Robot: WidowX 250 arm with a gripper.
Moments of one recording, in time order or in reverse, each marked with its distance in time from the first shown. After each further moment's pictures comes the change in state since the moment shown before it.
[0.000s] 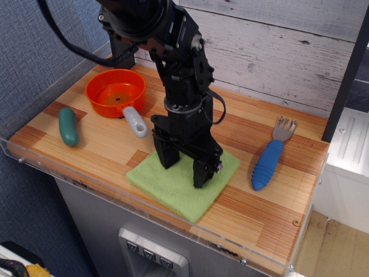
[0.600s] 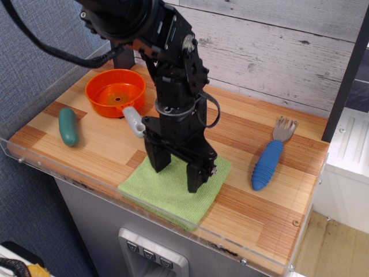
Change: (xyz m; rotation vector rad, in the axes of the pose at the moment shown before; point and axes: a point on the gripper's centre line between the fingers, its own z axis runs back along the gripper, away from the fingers) arm -0.010 -0.001 0.014 0.026 -0.030 0.016
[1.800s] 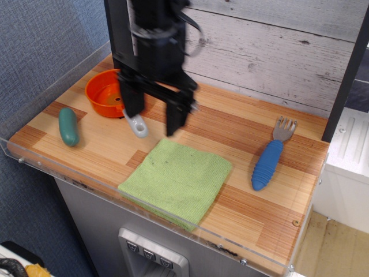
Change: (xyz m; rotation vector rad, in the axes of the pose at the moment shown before) arm -0.005 0.039 0.077 0.048 0.041 0.102
